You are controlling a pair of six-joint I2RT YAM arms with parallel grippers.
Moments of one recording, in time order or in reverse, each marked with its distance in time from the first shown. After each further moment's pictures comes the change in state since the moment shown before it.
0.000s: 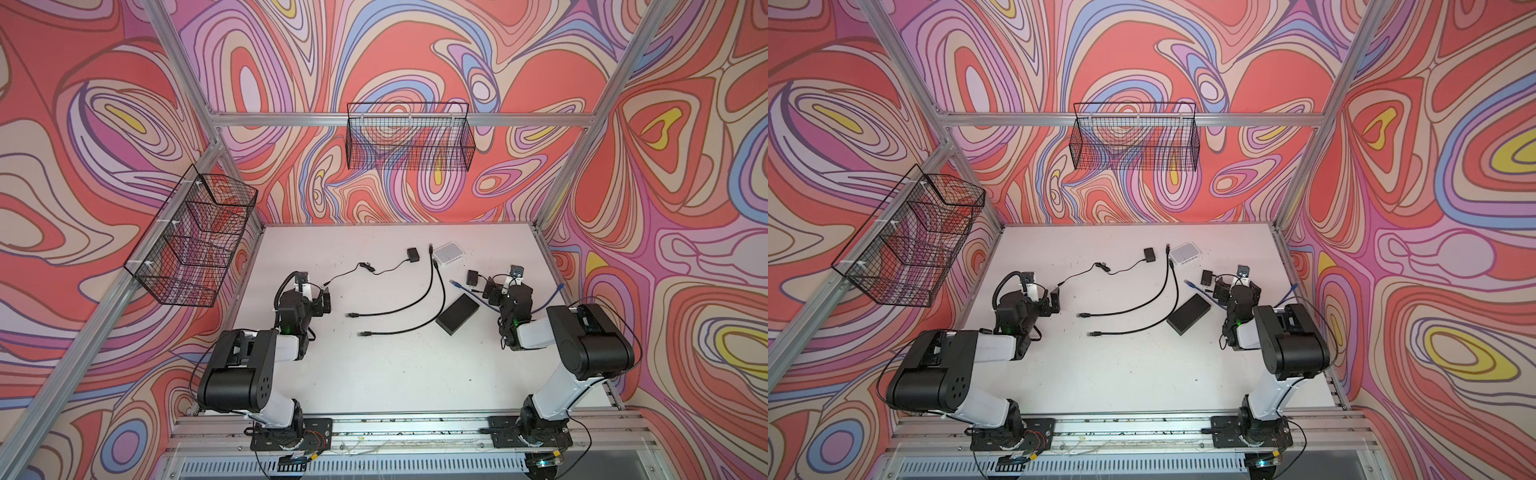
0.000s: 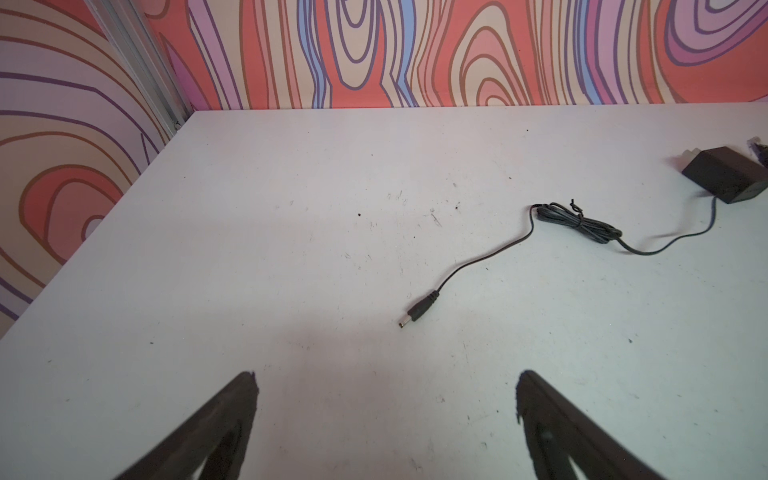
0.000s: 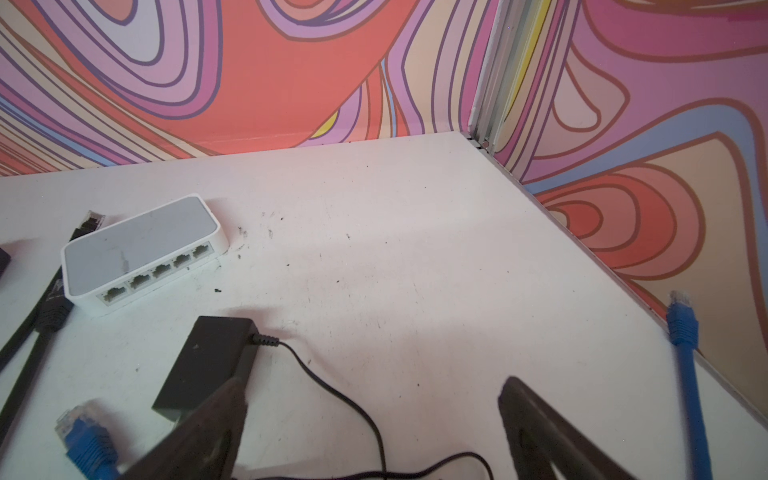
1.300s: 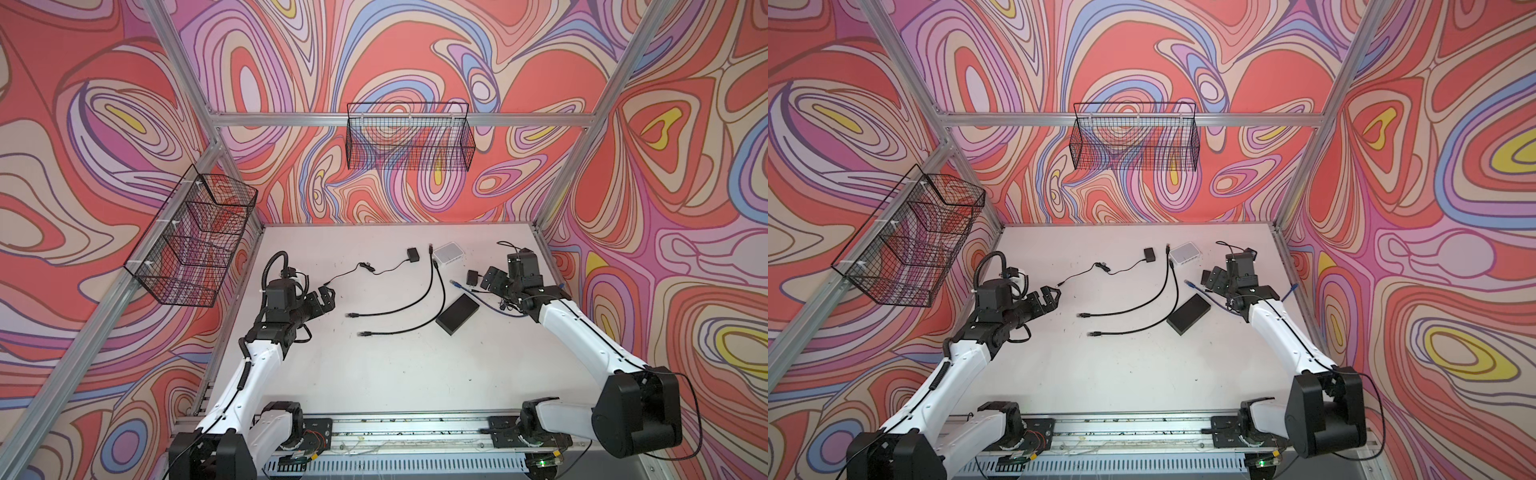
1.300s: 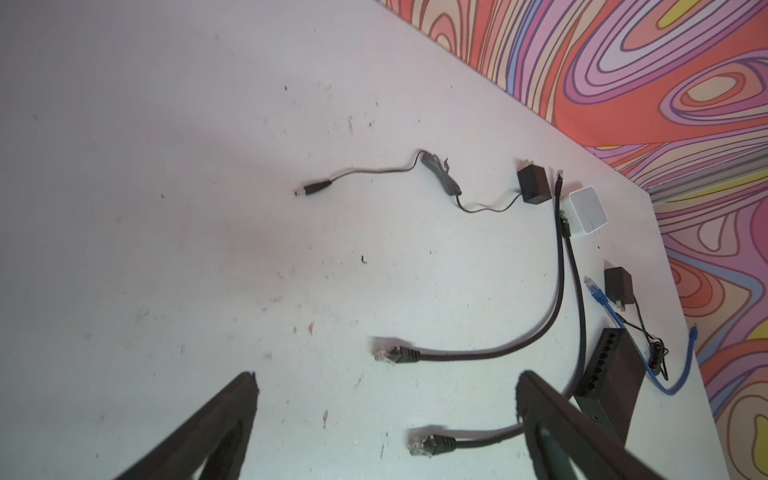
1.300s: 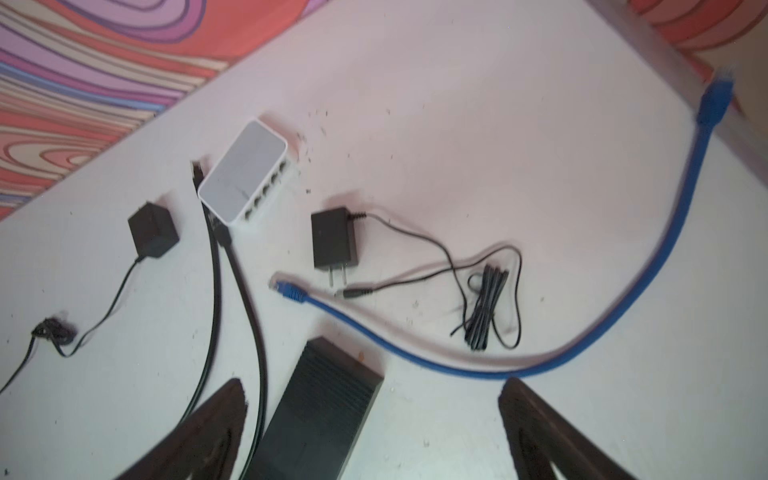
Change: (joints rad) left arm -0.035 -0.525 0.267 -1.137 0.214 -0.503; right arm 0.135 -0.438 0.480 -1.488 -0.105 0.526
